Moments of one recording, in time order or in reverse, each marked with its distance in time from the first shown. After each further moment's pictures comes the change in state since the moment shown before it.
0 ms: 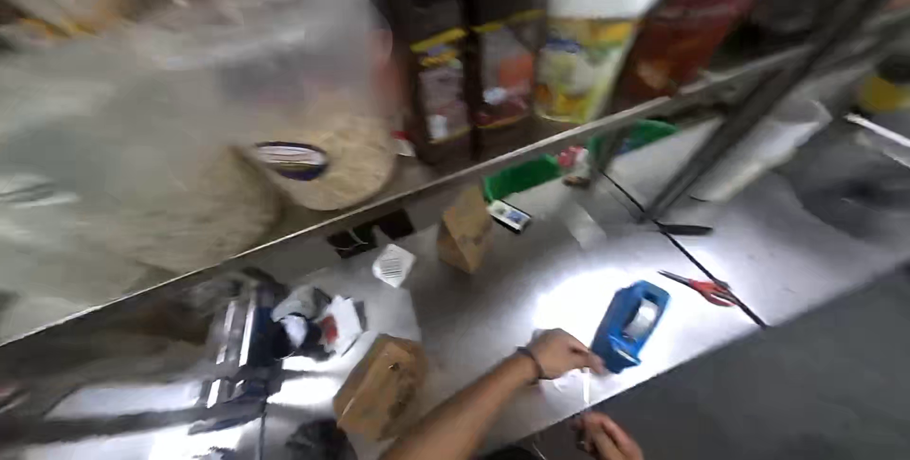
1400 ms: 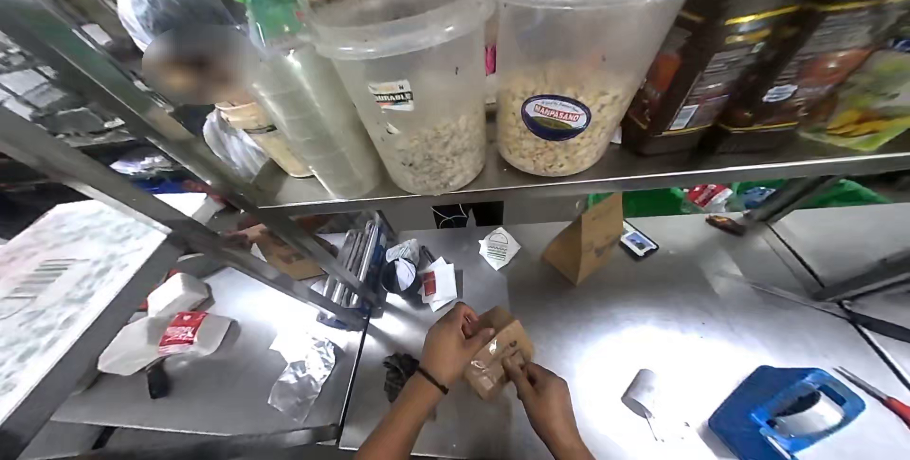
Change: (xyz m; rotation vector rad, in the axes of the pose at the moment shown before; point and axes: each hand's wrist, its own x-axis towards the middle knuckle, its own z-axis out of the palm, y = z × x) left_hand -0.332 -0.091 -0.072 0.113 1.023 -0.566; right_hand 0.022 -0.038 0.264 -0.697 -0.370 -0.343
